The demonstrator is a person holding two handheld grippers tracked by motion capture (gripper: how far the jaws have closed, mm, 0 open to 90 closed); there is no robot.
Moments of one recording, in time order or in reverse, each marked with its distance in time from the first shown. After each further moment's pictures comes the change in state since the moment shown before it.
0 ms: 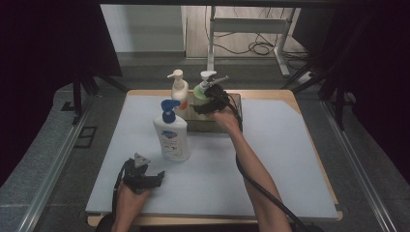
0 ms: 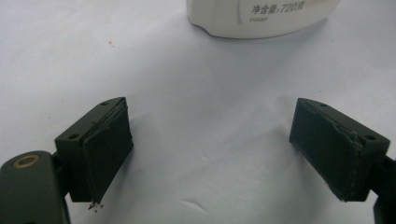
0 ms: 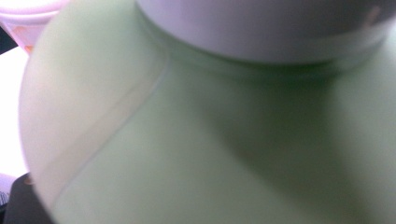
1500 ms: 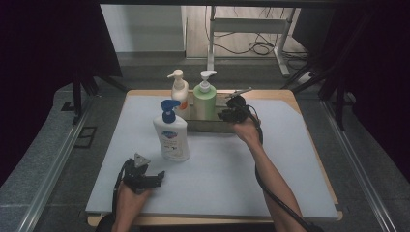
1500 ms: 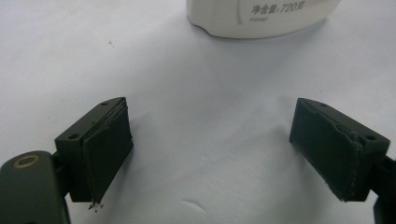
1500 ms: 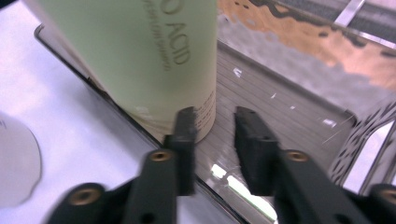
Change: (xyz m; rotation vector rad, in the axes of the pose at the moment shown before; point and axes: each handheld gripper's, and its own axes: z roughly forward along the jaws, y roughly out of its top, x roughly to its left) left arm 0.000 0.000 0.000 -0.001 0.001 0.001; right arm -0.036 -0.060 -0.035 0.052 -0.003 0.093
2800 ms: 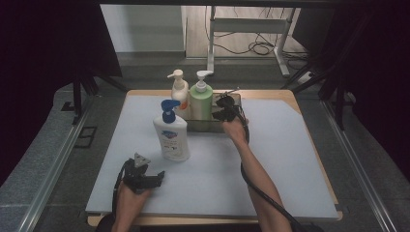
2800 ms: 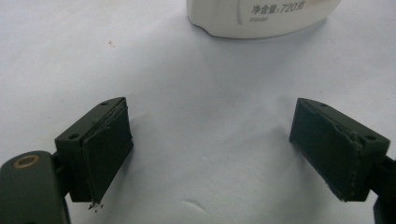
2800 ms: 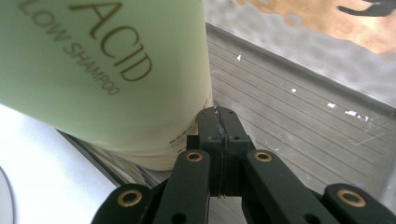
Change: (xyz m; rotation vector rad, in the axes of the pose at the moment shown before) left arm 0.000 0.000 0.000 0.000 0.000 0.000; right arm 0.009 0.009 0.046 0.073 -0.023 0.076
